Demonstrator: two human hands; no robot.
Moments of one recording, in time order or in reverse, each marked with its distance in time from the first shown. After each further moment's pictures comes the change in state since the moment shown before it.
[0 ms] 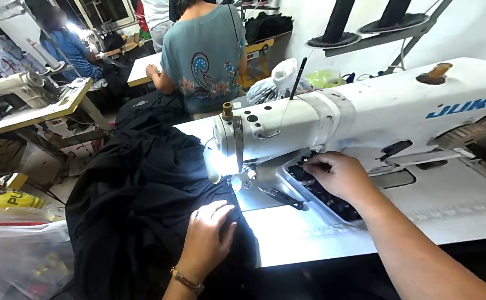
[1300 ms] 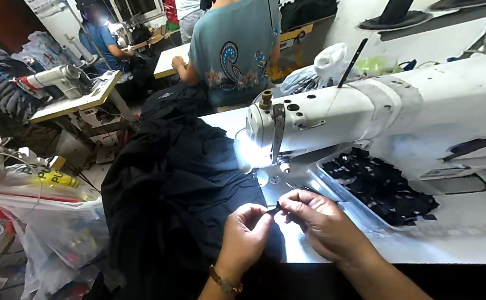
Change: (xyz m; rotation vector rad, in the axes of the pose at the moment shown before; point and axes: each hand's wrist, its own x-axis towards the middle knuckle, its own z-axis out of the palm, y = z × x) left_hand 0.000 0.047 -0.004 -1.094 0.043 -0.548; right_hand -0.087 -0.119 0.056 1.122 -0.249 0.292
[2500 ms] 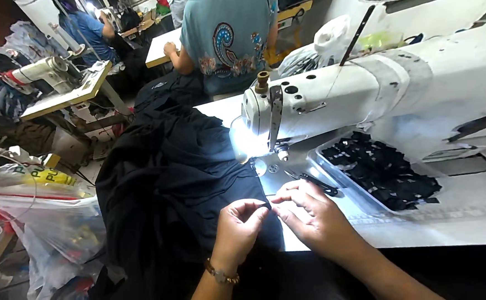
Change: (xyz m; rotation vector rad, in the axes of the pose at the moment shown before) left_hand -0.005 -0.008 -0.006 -0.114 0.021 -0.059; right_hand -0.006 0.019 -0.011 -0.851 -0.014 -0.635
